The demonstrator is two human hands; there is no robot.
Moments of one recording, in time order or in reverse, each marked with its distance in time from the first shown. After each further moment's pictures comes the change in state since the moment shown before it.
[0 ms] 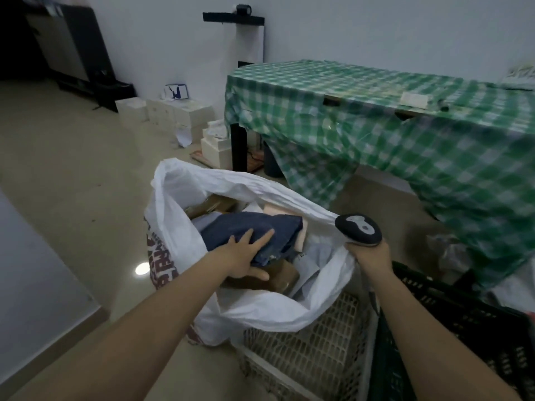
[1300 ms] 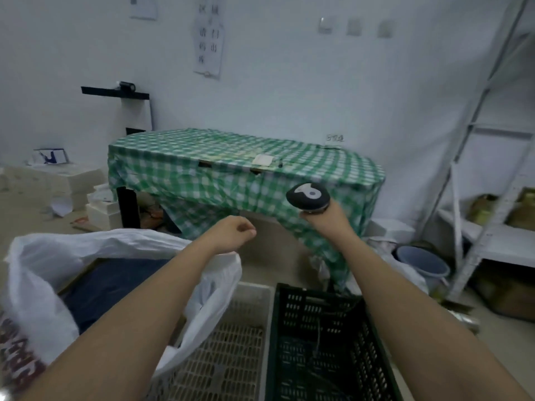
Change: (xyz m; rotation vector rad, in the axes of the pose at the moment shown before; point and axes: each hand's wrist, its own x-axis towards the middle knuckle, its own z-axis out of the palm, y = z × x) left_hand -0.053 0.222 -0.113 -0.483 0.333 0.423; right_hand -0.056 -0.137 -0.219 -0.248 0.079 -0.356
